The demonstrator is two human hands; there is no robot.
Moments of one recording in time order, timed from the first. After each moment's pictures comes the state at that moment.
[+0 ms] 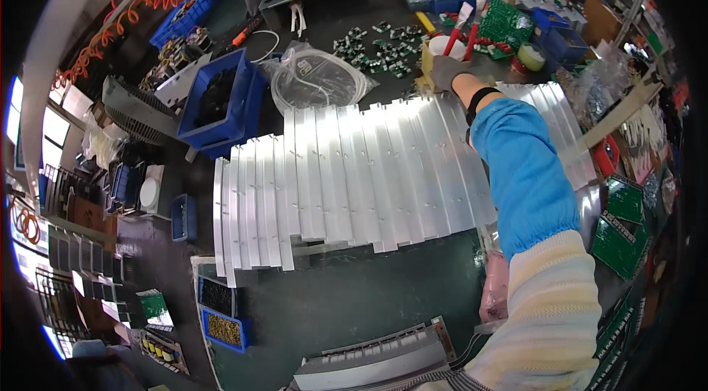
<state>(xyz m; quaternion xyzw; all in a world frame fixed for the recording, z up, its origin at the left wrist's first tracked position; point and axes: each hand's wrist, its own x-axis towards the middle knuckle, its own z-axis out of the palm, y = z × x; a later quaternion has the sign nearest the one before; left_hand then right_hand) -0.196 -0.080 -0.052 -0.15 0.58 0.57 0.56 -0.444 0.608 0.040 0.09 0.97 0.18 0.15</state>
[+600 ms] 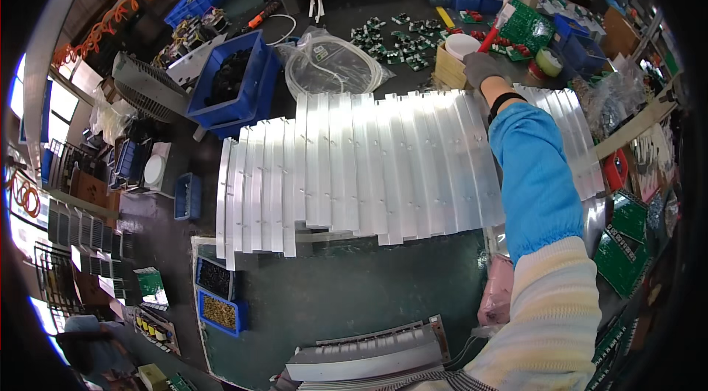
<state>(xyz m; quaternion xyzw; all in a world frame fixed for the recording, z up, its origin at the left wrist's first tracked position) -0.174 -0.082 -0.053 -0.17 0.58 0.58 0.54 -0.426 0.636 0.030 0.28 0.96 0.05 0.03</state>
